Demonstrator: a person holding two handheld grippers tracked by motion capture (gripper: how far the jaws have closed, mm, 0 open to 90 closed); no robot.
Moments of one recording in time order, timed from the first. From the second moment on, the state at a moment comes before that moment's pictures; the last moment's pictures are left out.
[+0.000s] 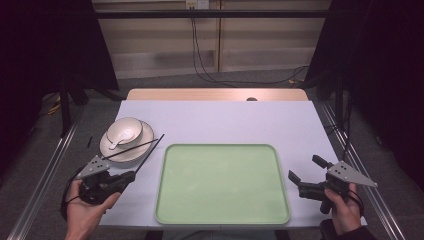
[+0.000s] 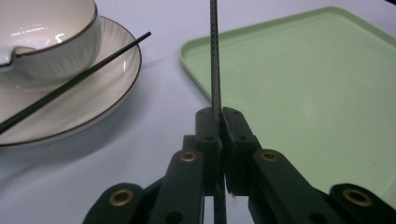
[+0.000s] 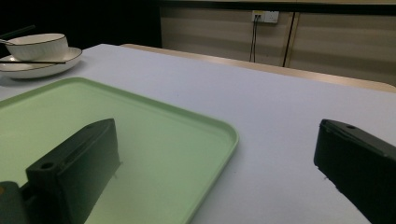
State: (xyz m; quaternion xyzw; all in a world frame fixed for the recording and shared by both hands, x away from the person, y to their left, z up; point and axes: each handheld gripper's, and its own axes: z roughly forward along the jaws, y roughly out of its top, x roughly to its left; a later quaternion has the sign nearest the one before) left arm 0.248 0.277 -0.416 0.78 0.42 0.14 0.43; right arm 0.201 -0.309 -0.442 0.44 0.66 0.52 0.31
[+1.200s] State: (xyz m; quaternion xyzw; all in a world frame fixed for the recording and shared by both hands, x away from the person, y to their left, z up) left arm 0.261 0.184 -0.452 0.75 0.56 0.07 0.35; right arm 0.200 -0.307 -0.442 0.43 0.67 0.52 0.31
